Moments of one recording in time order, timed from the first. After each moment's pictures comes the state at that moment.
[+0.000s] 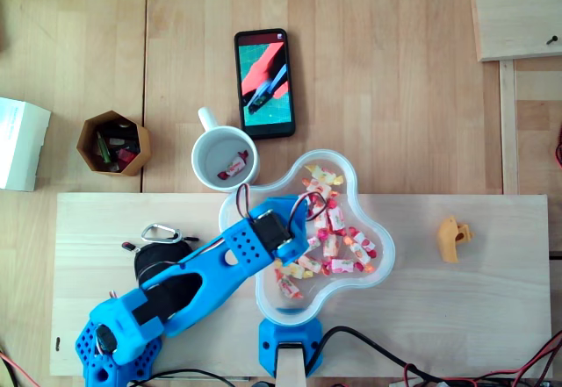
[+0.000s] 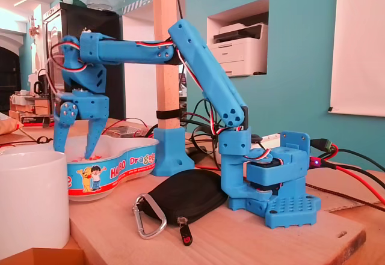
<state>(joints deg) 57.6 55.8 49.4 86.5 -55.9</state>
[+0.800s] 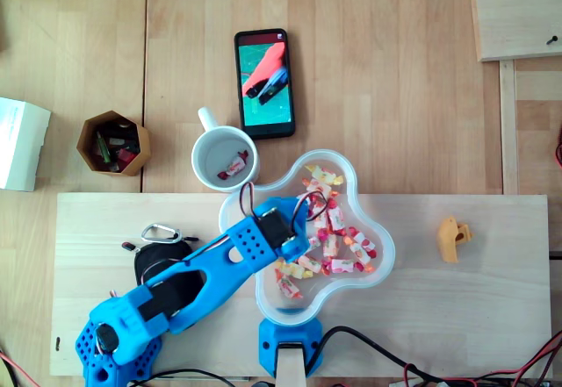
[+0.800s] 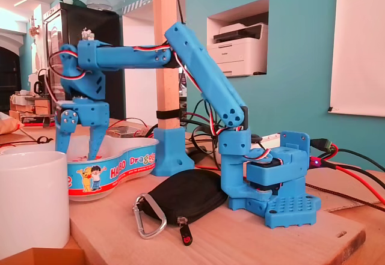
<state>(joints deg) 57.7 53.3 49.4 86.5 -55.2</state>
